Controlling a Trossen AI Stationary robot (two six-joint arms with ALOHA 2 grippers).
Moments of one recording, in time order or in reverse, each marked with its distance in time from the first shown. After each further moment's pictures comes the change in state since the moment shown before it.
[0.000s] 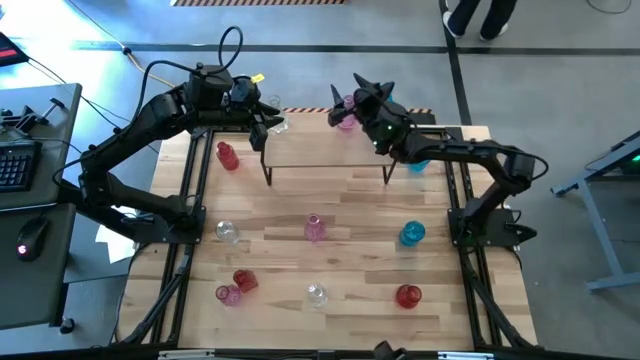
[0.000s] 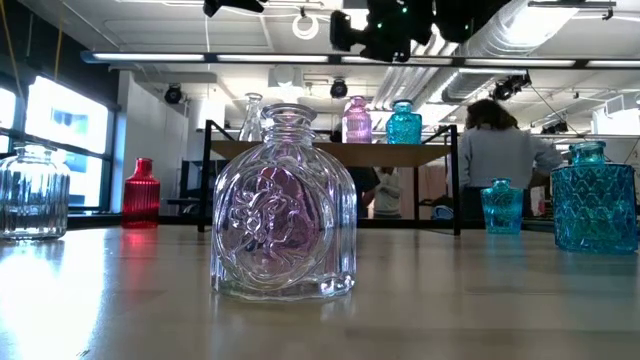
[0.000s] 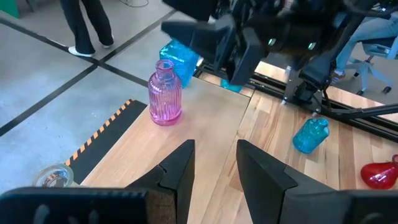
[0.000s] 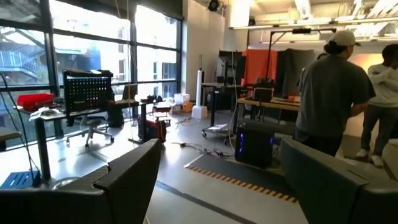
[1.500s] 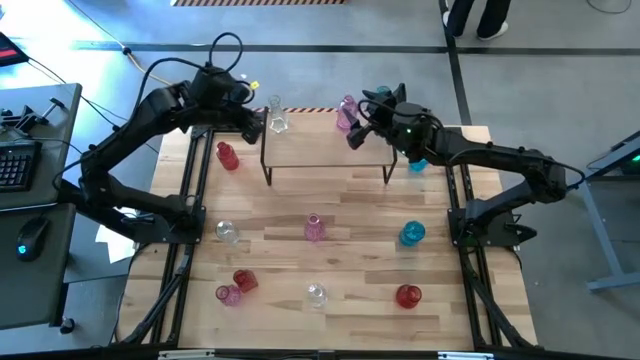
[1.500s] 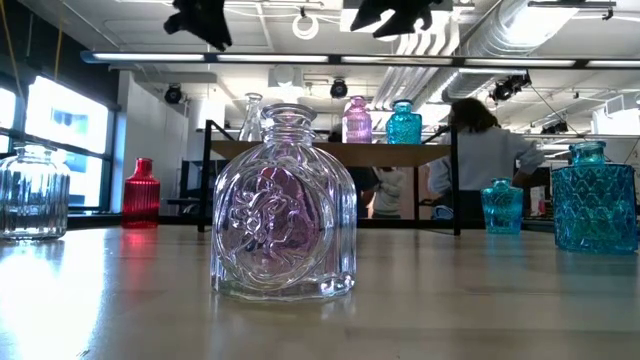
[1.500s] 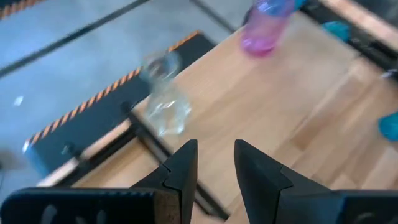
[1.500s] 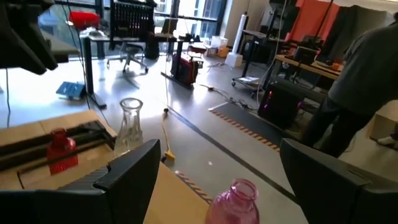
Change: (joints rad) left arm 0.113 0.004 0.001 -0.298 -0.198 -0.156; right arm 0.103 -0.249 0.064 -0.660 -0.055 0.036
